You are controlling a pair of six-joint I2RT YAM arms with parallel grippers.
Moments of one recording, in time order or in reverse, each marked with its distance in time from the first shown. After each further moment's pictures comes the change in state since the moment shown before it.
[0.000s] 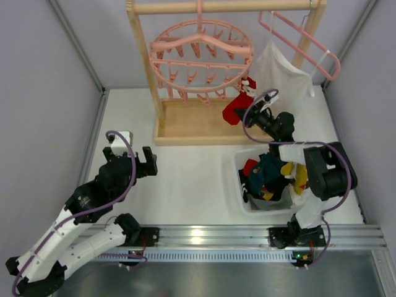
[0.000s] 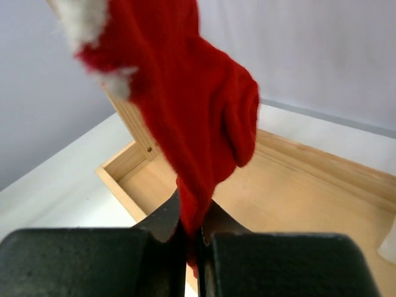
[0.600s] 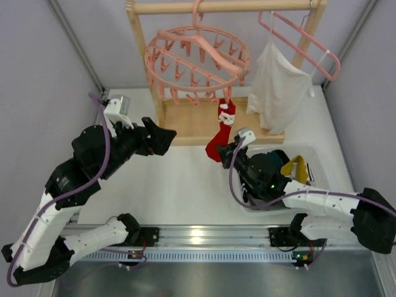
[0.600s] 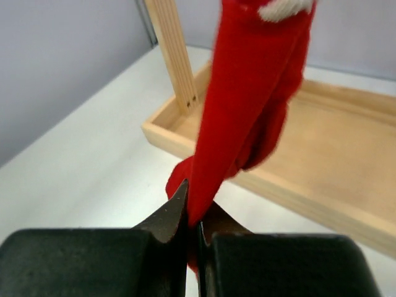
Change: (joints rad) left arm 0.000 0.230 0.447 0.010 0.373 -0.099; right arm 0.658 -0.634 -0.271 -0.509 0.829 -0.219
